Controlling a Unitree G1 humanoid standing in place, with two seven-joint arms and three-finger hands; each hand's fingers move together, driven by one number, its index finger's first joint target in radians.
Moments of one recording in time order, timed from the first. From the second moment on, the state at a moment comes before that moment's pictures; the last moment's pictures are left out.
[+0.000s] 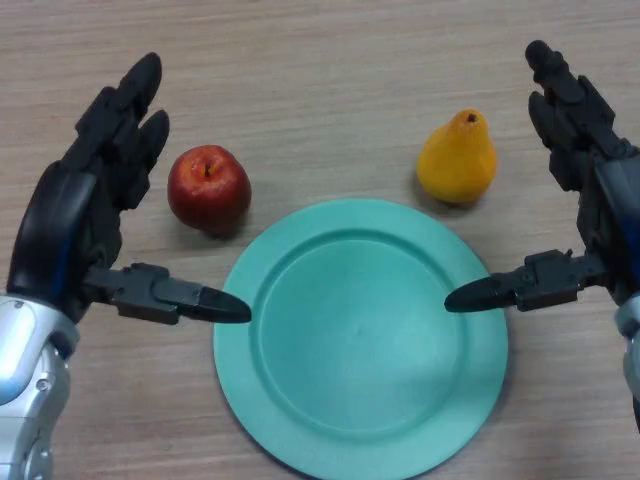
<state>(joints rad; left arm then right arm) -0.11 0.27 0.13 -0.38 -0.15 0.28 -0.20 -0.15 -0.22 0.01 -0.32 -0.06 0.17 0.09</state>
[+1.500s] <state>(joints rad) -0.50 0.35 0.09 0.60 -0.11 -0.23 -0.18 -0.17 -0.24 -0.03 -0.43 -0.04 0.36 0.13</state>
